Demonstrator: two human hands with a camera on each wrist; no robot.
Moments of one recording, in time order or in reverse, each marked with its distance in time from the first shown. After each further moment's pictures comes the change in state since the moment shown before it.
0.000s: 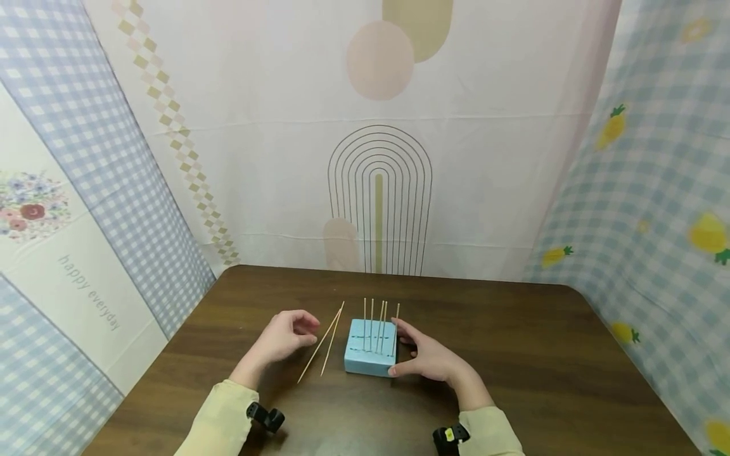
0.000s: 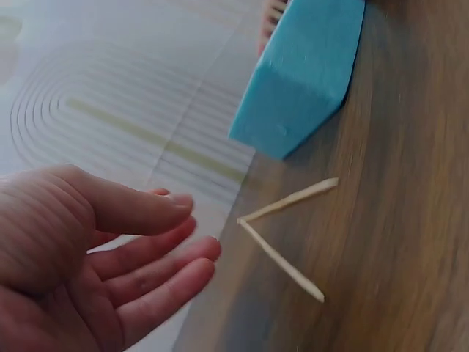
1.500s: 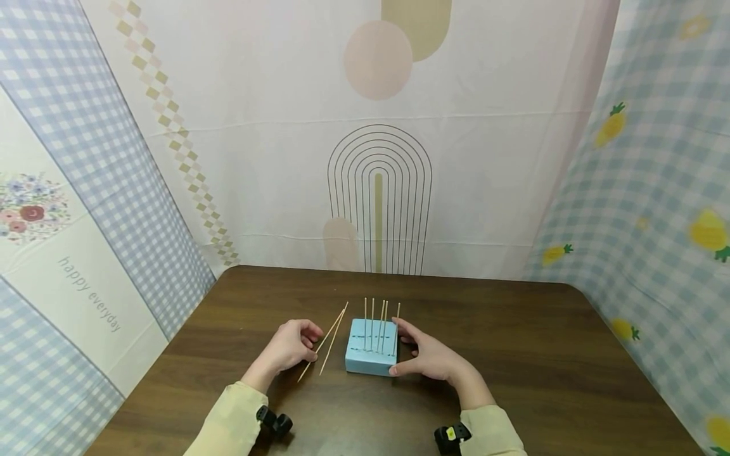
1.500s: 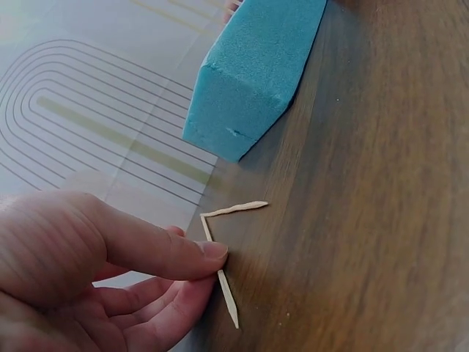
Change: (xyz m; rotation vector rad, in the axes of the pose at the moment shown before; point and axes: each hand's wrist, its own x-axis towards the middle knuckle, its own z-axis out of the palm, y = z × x) left_hand 0.000 -0.012 0.019 0.034 -0.006 -0.101; right_hand -0.002 -0.003 0.002 0.003 0.016 0.022
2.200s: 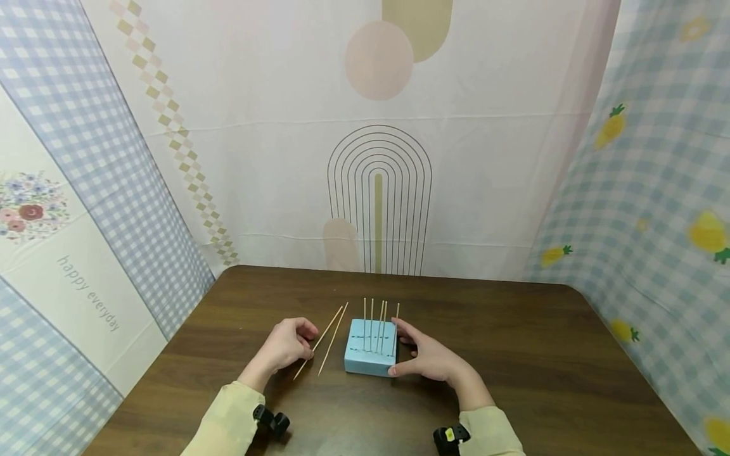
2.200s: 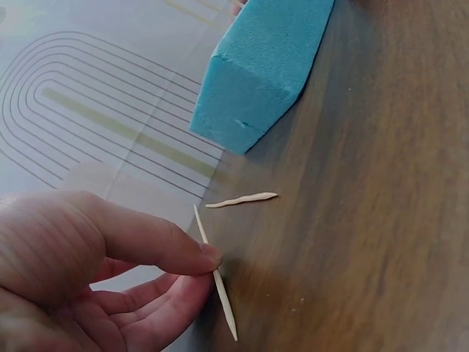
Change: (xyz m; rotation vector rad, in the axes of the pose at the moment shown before) left_hand -0.001 -0.001 -0.004 -0.023 0.053 -0.033; right_hand 0.001 0.001 0.000 -0.005 0.003 0.003
